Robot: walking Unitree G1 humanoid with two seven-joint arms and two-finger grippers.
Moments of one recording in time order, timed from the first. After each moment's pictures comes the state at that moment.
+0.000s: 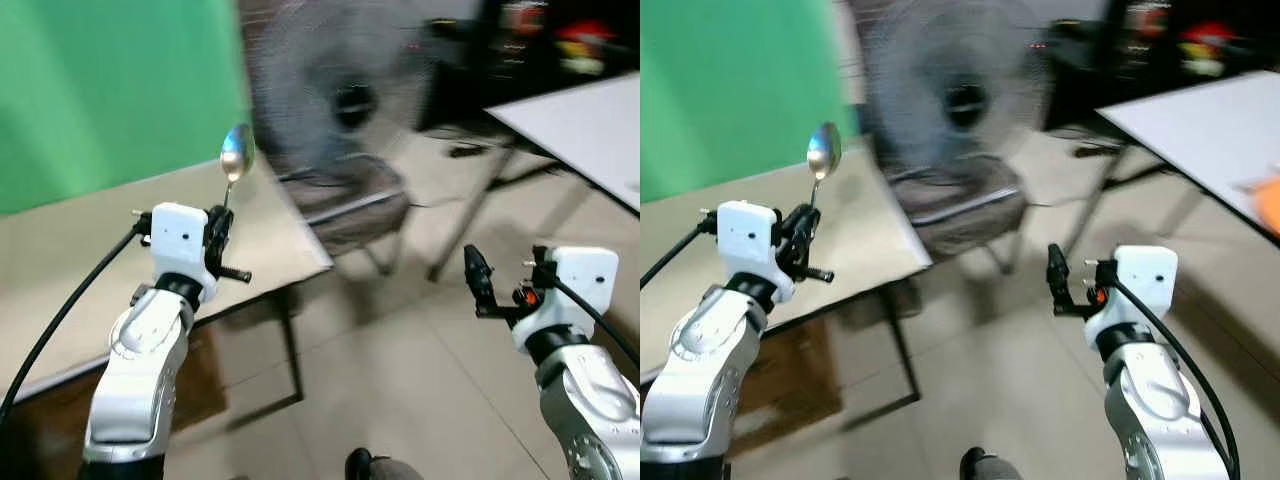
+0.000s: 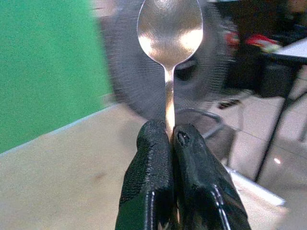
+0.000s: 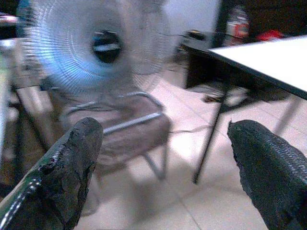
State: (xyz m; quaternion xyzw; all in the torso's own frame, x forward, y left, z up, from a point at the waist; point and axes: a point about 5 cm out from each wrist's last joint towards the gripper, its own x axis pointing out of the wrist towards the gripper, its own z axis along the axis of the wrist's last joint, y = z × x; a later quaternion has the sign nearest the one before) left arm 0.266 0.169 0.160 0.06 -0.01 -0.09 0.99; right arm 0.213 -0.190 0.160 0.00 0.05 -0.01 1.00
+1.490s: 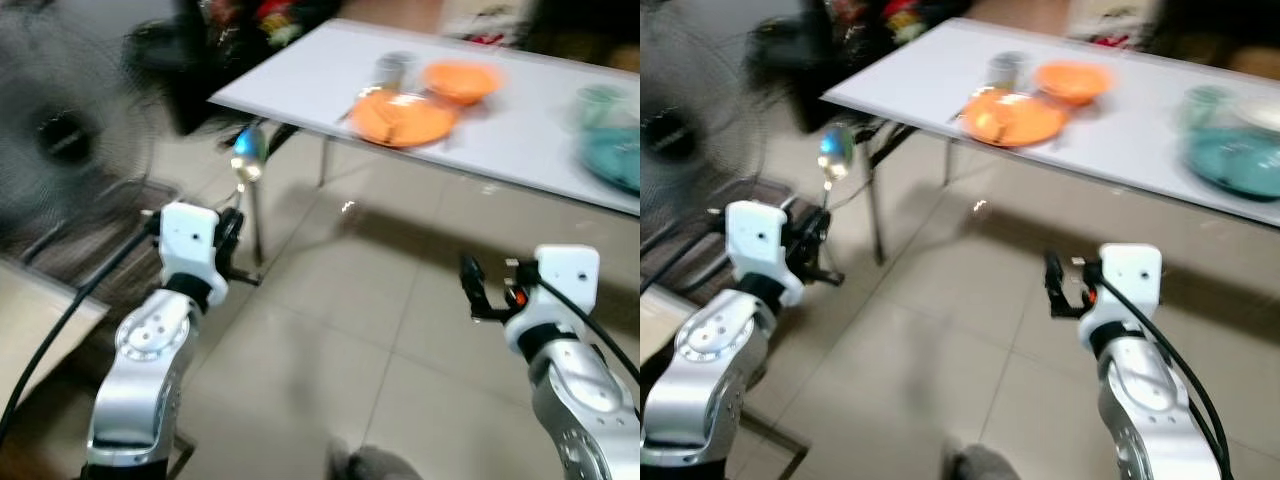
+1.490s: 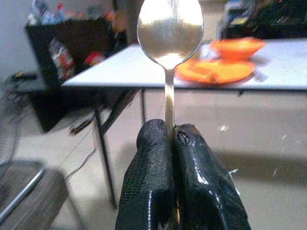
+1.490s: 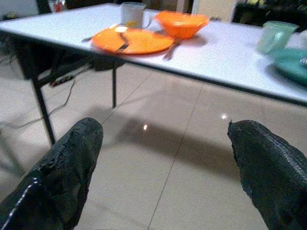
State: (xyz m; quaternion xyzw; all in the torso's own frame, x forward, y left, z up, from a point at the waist) left arm 0.265 0.156 0.166 0.05 -0.01 -0.11 0.99; right arm 0.219 -0.186 0.157 -0.03 0.08 -0.03 1.00
